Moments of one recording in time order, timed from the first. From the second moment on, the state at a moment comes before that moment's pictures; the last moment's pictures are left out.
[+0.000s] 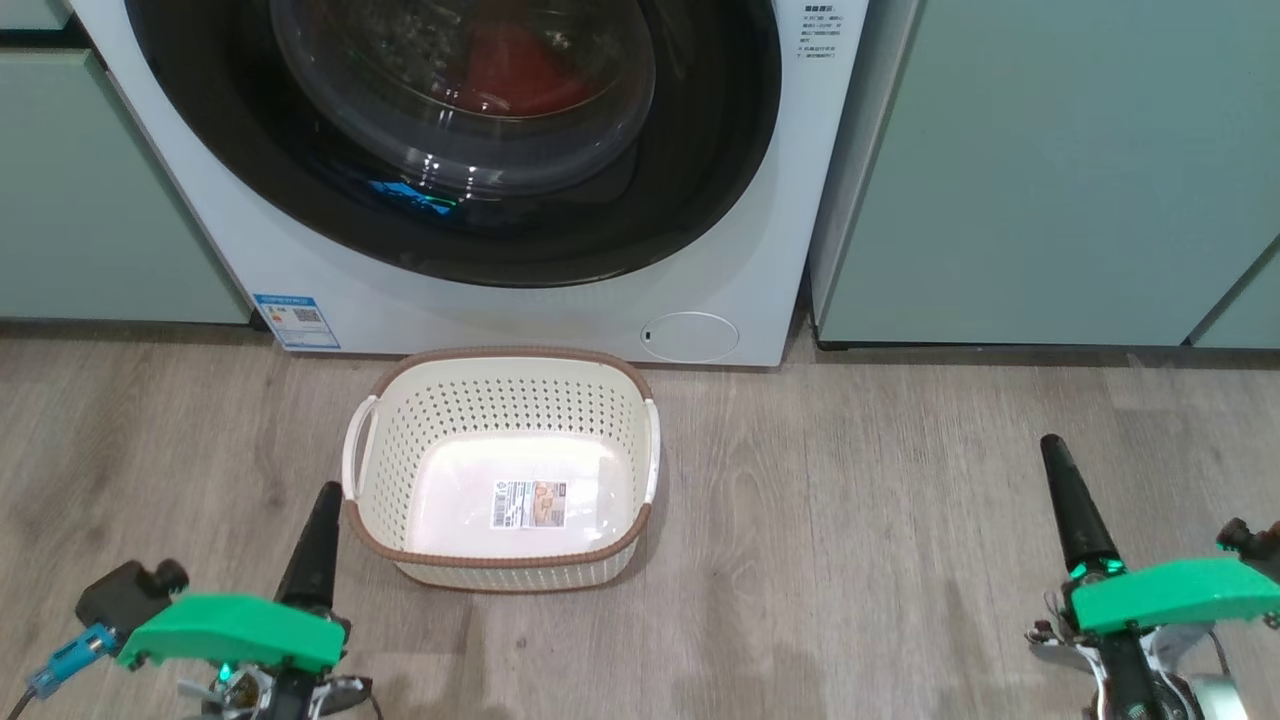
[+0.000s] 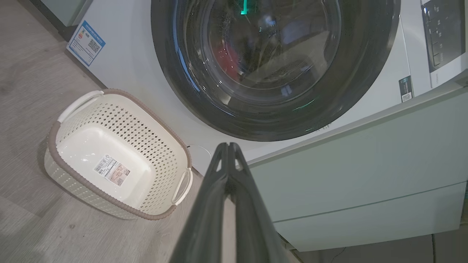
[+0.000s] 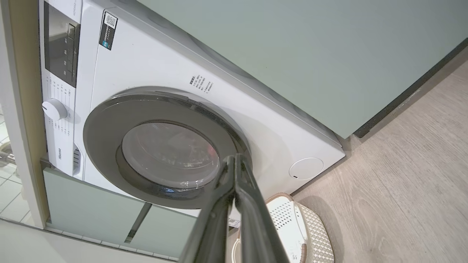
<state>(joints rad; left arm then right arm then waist) 0.01 0.09 -0.03 0.18 -1.10 -0.07 -0.02 0.02 -0.05 -0.09 0.17 1.11 0.13 0.02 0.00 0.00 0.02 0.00</state>
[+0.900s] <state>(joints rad) -0.02 0.07 0.02 0.23 -1.39 -0.10 0.04 -0.02 -0.05 -0.09 0.23 1.40 0.13 0.05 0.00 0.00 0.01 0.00</state>
